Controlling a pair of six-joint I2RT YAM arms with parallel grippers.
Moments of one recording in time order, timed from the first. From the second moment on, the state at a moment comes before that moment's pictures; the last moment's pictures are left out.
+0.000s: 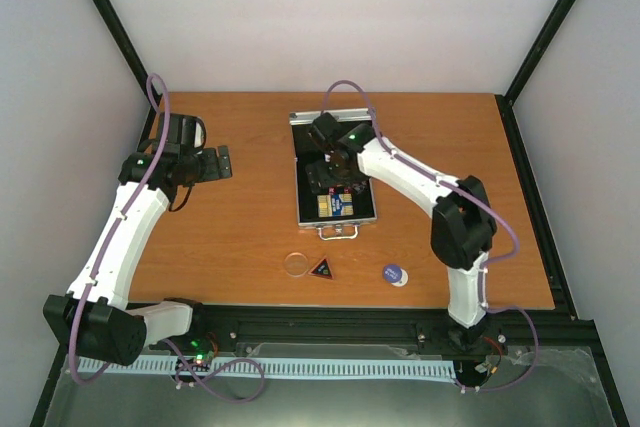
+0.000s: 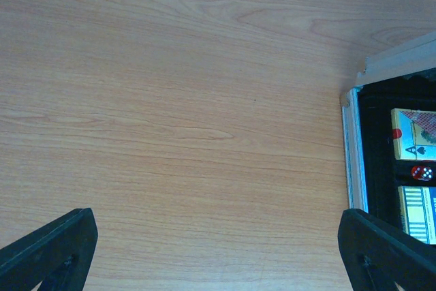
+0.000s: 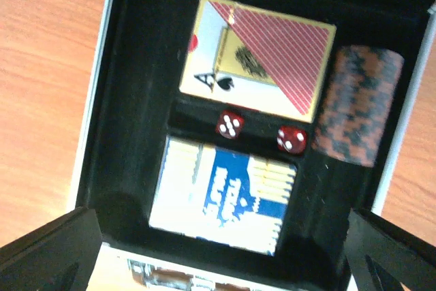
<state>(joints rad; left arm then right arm) -0.16 1.20 1.25 -0.94 -0.10 -0.31 0.73 2.00 1.75 -0.97 0.11 0.39</state>
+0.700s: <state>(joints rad) -0.16 1.20 1.25 -0.94 -0.07 -0.31 0.73 1.48 0.97 -1.08 0.00 0.65</state>
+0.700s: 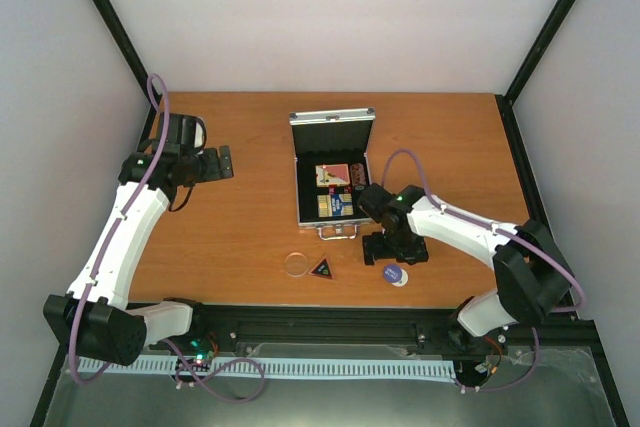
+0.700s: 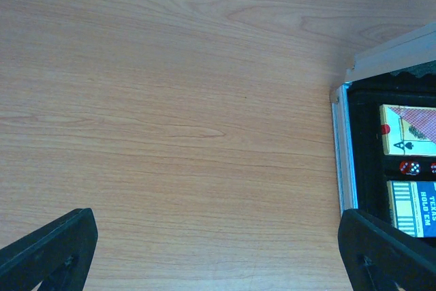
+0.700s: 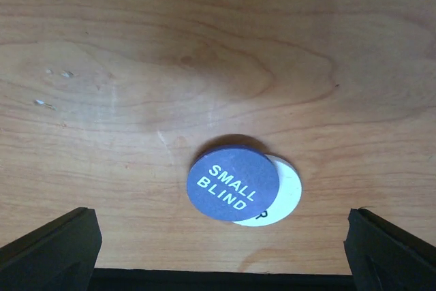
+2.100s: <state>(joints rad) -0.16 1.20 1.25 -0.94 -0.06 -0.31 0.69 1.47 0.74 -0.87 -0.07 0.84</state>
